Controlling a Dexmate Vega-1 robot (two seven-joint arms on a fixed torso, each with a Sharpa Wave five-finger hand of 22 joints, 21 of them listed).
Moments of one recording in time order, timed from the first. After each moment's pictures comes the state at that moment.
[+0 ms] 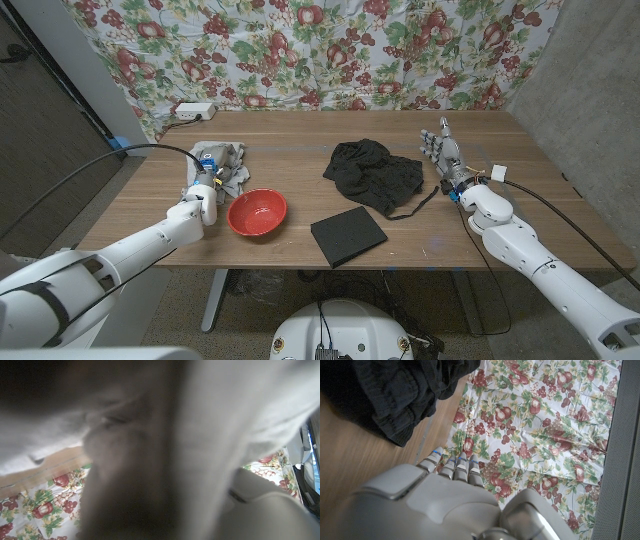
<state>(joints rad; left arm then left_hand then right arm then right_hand) 0.57 0.71 0.83 -1.06 0.48 0.27 0.62 1.45 0.03 0.44 -0.17 0.35 0.50 -0.17 1.01 1.07 0.50 -0.21 0.89 0.76 0.48 -0.02 0.77 0.74 0.24 -0.04 1.00 0.46 -0.95 -0.62 -0.33 -1.45 0.64 0.26 -0.01 0.07 0.09 -0.06 0.06 0.23 0.18 0.03 0.20 0.18 0.15 0.02 0.22 0.18 0.02 -0.01 0.18 0.18 0.04 0.09 0.20 0.18</state>
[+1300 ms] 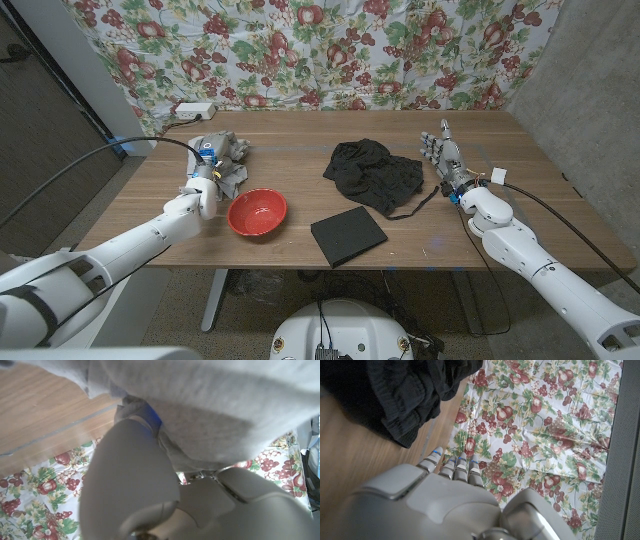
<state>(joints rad) 0.59 0.75 0.78 -1.18 0.51 0.25 0.67 1.49 -0.01 0.53 -0.22 0.47 0.52 -0.18 1.13 1.02 0.49 -0.21 1.06 0.85 0.47 -0.04 0.83 0.81 0.21 -0.04 1.11 0.46 -0.96 -0.61 -0.32 -1.44 0.65 0.27 0.00 0.07 0.09 -0.05 0.05 0.23 0.18 0.03 0.19 0.18 0.15 0.02 0.22 0.18 0.02 -0.01 0.18 0.18 0.04 0.09 0.20 0.18</state>
